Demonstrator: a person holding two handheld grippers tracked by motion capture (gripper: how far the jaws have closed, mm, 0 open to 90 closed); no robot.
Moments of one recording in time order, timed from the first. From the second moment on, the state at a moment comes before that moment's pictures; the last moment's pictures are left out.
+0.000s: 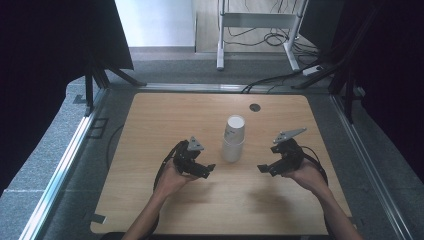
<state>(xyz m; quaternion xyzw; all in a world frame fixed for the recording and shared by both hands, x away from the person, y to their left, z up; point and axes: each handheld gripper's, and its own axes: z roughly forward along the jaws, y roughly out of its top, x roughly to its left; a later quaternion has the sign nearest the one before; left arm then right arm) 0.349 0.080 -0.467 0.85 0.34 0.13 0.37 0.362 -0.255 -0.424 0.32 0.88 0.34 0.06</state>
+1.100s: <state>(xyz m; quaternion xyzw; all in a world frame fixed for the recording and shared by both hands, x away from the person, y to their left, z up) 0.383 0.047 -0.460 0.85 0.31 0.12 0.41 0.396 -0.231 -0.394 0.30 0.90 0.30 0.04</state>
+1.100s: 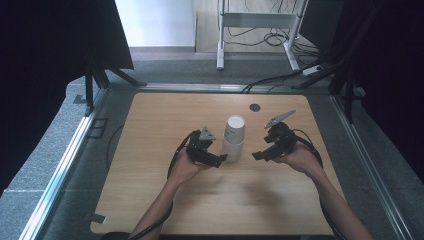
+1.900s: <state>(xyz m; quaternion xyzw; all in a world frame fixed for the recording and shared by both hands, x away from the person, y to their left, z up) 0.397 0.024 -0.456 0.85 0.29 0.13 0.42 0.415 -0.201 -0.366 0.28 0.93 0.25 0.04</state>
